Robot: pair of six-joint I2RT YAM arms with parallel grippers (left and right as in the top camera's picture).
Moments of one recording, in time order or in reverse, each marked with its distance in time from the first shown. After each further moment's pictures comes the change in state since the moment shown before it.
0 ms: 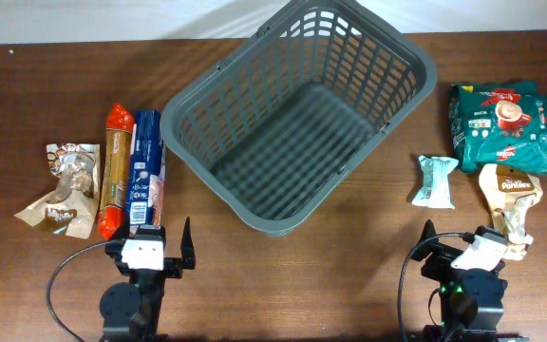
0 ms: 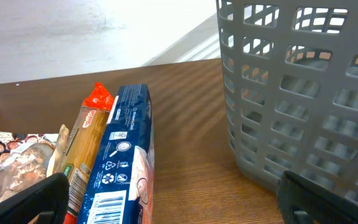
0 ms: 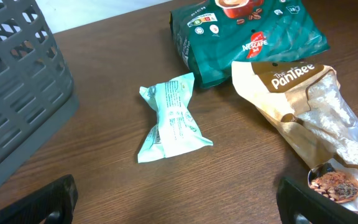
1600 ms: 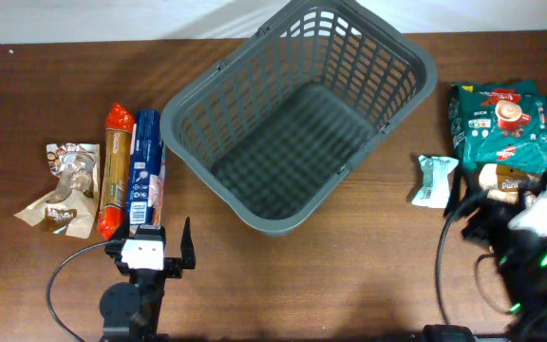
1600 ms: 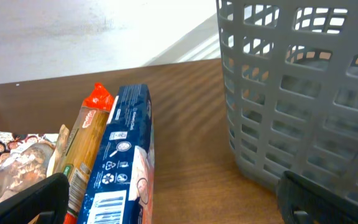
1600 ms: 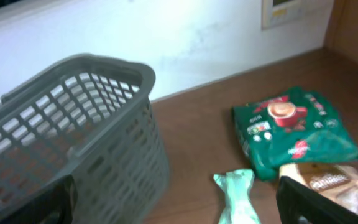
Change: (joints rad) left arm 0.000 -0.001 0.000 0.000 0.000 0.000; right arm 0.000 0.626 0.924 -0.240 -0.182 0.024
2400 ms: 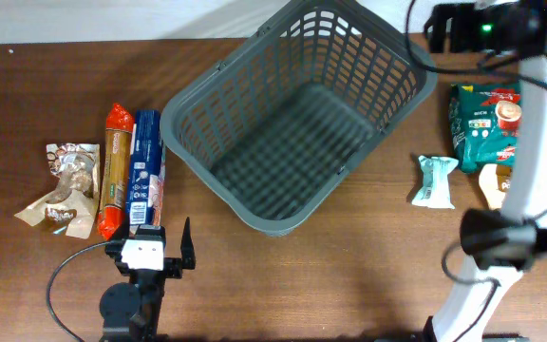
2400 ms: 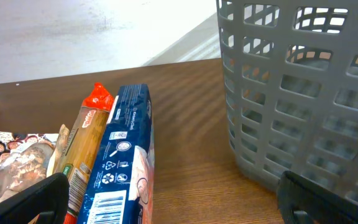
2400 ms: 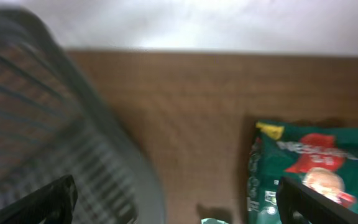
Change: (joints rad) left arm 0.000 0.000 0.000 -0.001 0.000 0.000; right arm 0.000 1.471 1.526 -0.601 -0.156 -0.340
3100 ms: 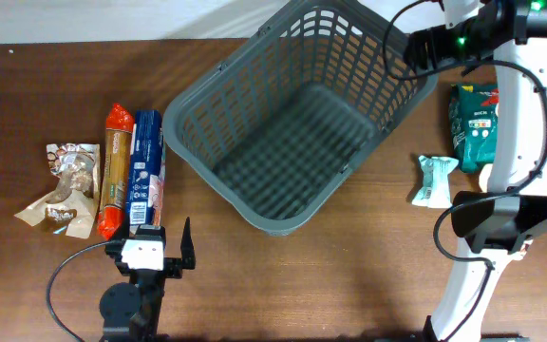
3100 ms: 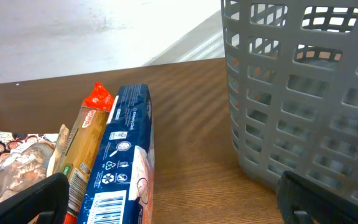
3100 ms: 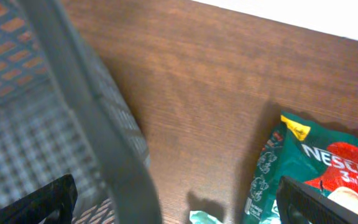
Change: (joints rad) left arm 0.000 0.000 0.000 0.000 0.000 0.000; right arm 0.011 0.108 0.011 -0.063 -0.046 -0.209
